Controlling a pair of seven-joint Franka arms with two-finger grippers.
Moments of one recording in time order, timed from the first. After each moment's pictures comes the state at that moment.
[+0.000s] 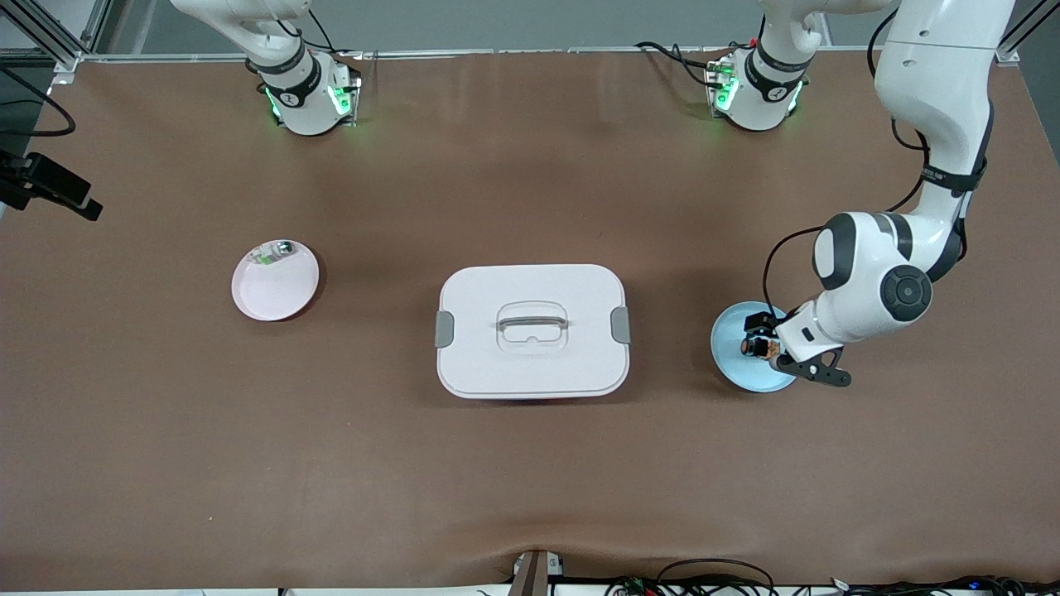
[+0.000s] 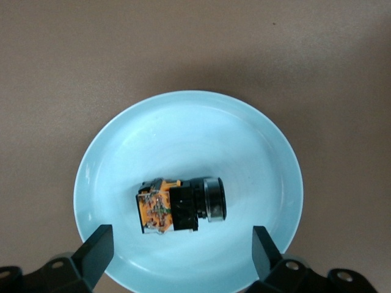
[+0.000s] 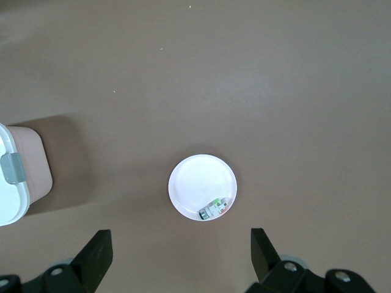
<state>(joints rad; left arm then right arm) -0.09 0.49 -0.02 -1.92 -0.11 2.34 0.24 -0.05 -0.01 0.00 -1.48 0.02 1.49 0.13</state>
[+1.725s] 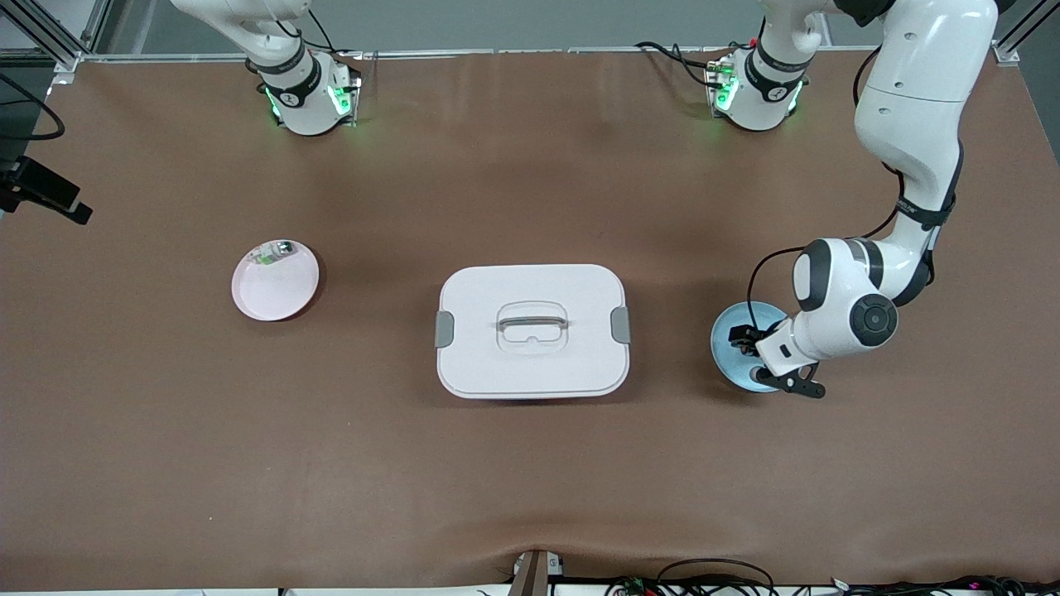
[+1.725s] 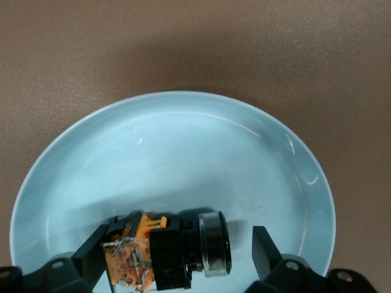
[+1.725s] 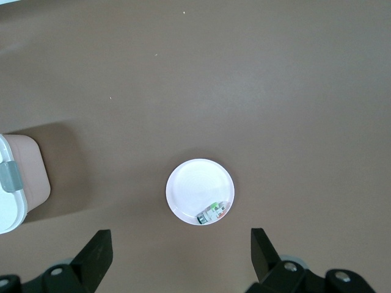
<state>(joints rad) -0.09 0.61 -0.03 -1.87 -0.11 2.36 0.24 -0.07 -0.01 0.00 -1.48 0.02 1.50 0.13</state>
